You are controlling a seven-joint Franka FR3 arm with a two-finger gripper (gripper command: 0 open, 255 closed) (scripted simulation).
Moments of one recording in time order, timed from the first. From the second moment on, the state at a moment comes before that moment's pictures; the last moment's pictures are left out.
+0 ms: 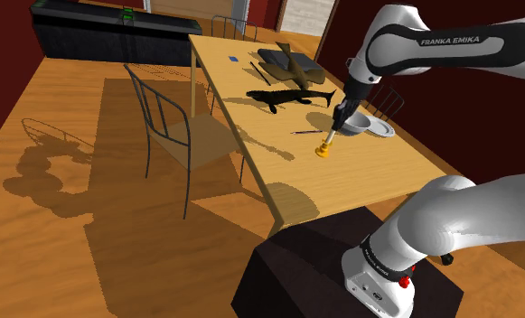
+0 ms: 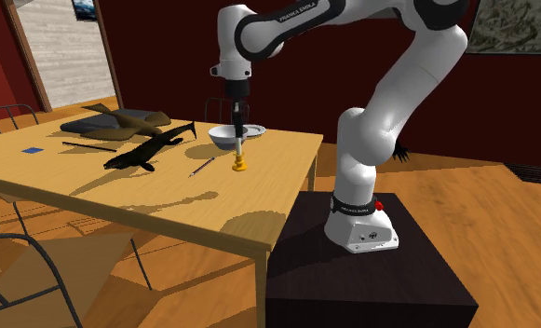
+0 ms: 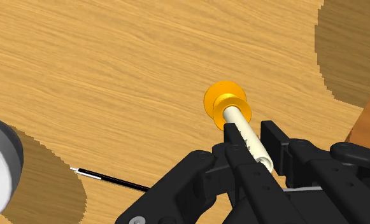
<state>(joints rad) -0.03 -0.60 -0.24 -2.56 -0.16 1.97 -0.26</state>
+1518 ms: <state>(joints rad) -0.02 -0.61 -0.21 -2.26 -0.13 1.65 -0.27</state>
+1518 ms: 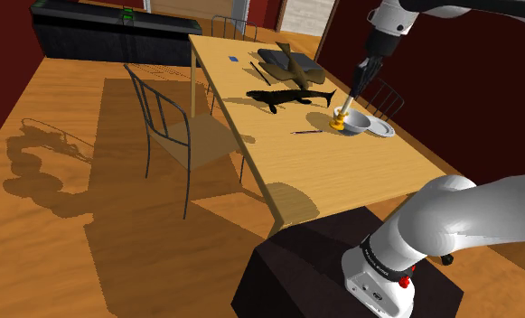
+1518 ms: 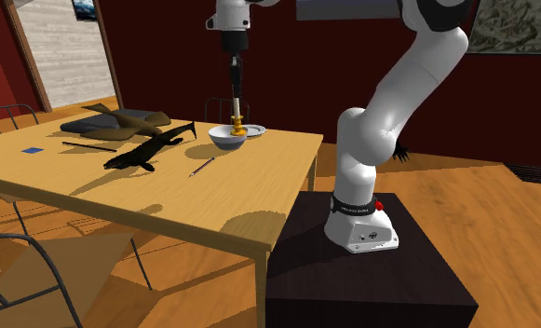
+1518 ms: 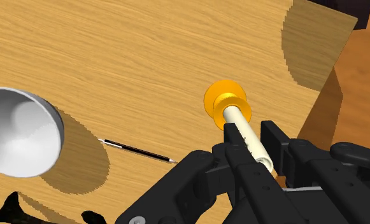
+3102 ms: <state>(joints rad) -0.10 -0.36 -0.62 -1.92 -0.22 1.63 -0.77</state>
